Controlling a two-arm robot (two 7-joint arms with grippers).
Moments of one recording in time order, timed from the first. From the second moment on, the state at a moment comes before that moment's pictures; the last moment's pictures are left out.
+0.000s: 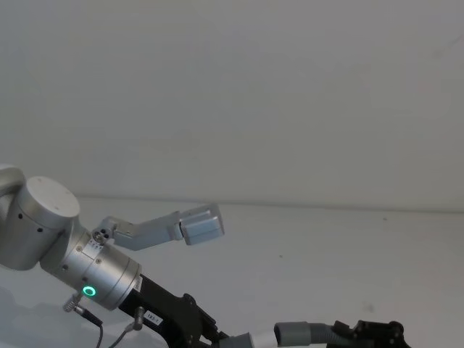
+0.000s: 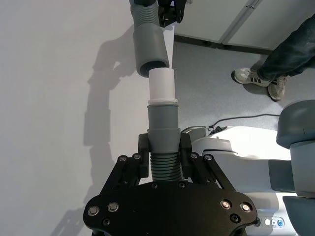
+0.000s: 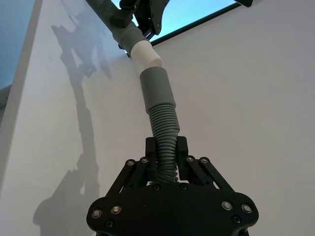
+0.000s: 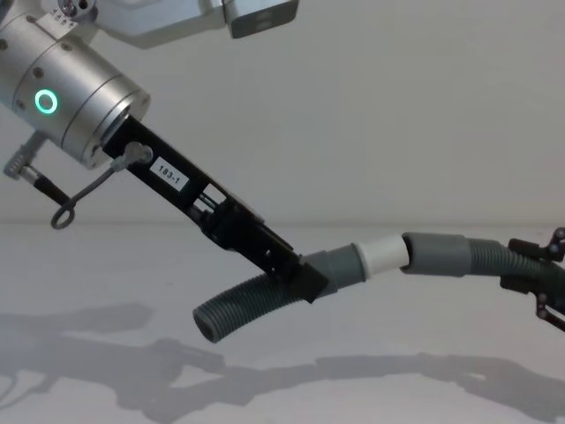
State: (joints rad) left arm -1.13 0.60 1.18 -1.34 -0.66 0.56 -1.12; right arm 0.28 0.50 -0.24 -1.22 -0.52 -1.09 0.29
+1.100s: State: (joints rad) left arm -1.13 0.59 1.17 -1.32 -0.66 0.56 -1.11; right arm 0.29 0.50 -0.26 -1.20 -0.50 -1.17 0.28
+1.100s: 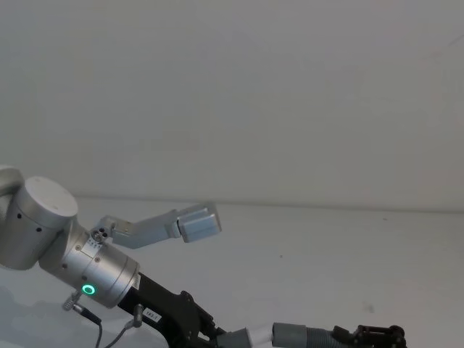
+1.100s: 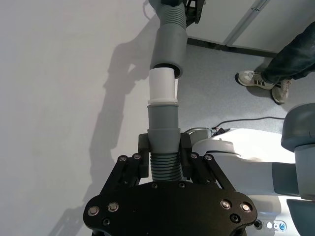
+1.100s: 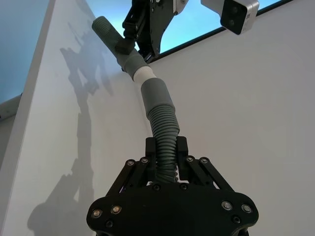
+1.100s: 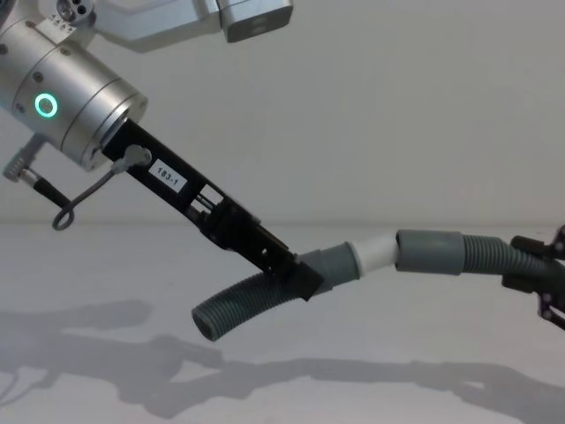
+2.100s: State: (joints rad) left arm -1.16 0.58 1.20 -1.31 -0.65 0.56 -1.17; right arm 0.28 0.51 -0.26 -1.23 -0.44 -1.15 0.31
